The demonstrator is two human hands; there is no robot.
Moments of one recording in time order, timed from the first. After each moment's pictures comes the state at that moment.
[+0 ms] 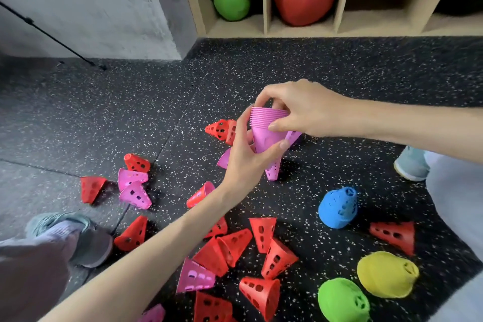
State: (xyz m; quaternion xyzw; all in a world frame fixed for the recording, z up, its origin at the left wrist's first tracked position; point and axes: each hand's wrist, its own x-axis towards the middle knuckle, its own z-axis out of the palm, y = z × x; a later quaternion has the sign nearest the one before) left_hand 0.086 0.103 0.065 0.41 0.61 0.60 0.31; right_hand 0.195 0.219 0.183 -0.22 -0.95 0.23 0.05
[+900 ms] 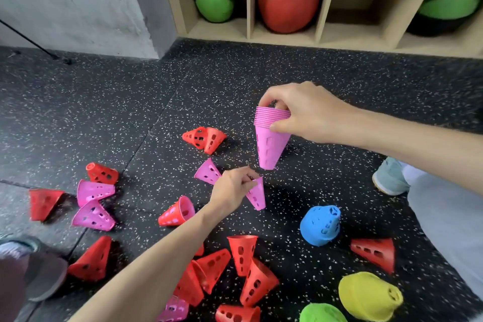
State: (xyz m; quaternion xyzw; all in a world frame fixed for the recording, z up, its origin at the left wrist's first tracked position) left_hand 0.043 0.151 -0.059 0.53 0.77 0.27 0.24; right_hand 0.196 0.247 0.183 -0.29 -0.94 0.17 0.04
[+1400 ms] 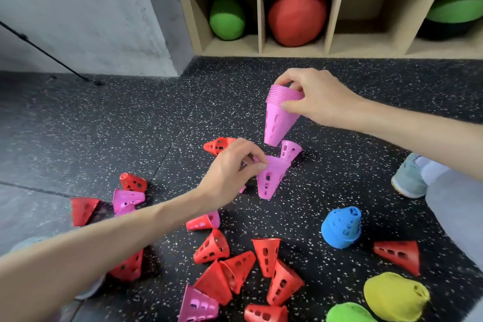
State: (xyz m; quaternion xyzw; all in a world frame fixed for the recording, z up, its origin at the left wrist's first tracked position) left_hand 0.024 0.090 0.090 0.63 0.66 0.37 0.20; right_hand 0.180 0.249 0.197 -0.32 -0.90 0.23 0.16
